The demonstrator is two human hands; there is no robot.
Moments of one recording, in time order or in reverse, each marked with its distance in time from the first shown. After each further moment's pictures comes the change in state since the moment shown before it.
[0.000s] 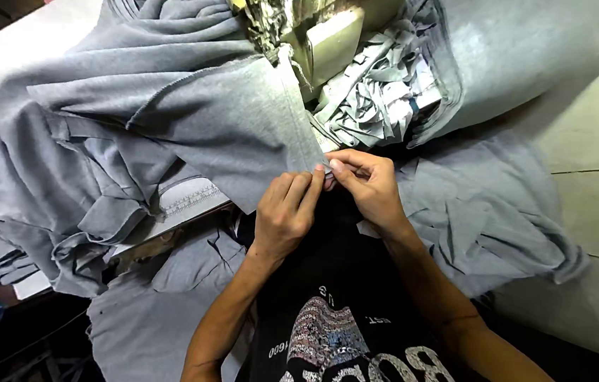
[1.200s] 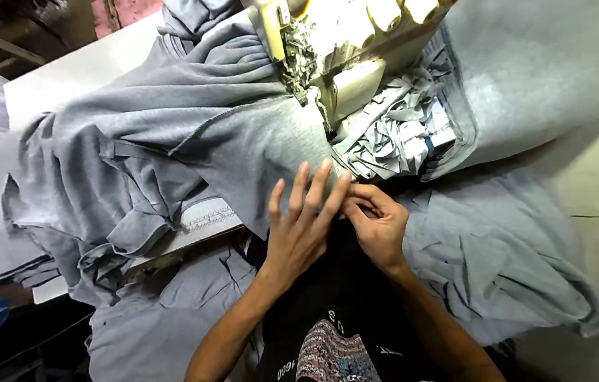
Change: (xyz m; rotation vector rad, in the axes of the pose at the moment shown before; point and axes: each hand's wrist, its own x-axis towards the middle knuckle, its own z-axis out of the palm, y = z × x) left_hand 0.007 -0.008 -0.003 0.210 -0.161 -0.101; right_hand -0.001 0.021 0.021 -0.022 0.157 -0.249
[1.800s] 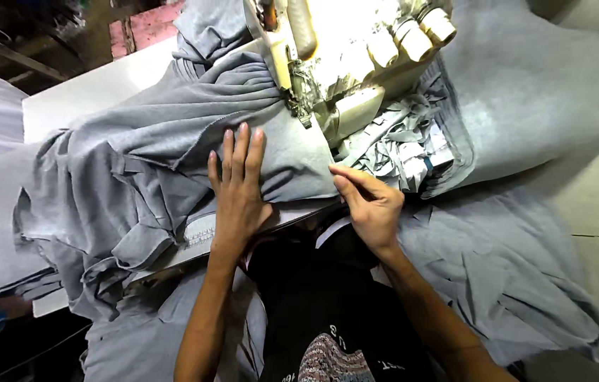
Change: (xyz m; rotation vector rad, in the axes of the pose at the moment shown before) left_hand 0.034 -0.111 -0.008 0.016 -0.032 -0.096; right_hand 0.054 0.008 0.013 -0.136 0.038 -0.150
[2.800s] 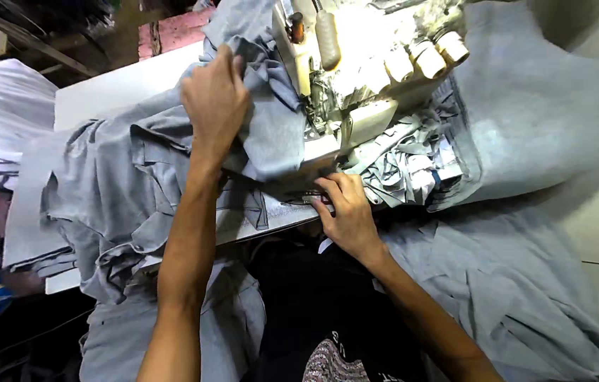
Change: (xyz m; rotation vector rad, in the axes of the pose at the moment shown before) left_hand 0.147 -0.045 -0.038 0.206 -0.064 -0.458; right_hand -0.010 0.019 0.022 -0.611 -0.343 -0.151
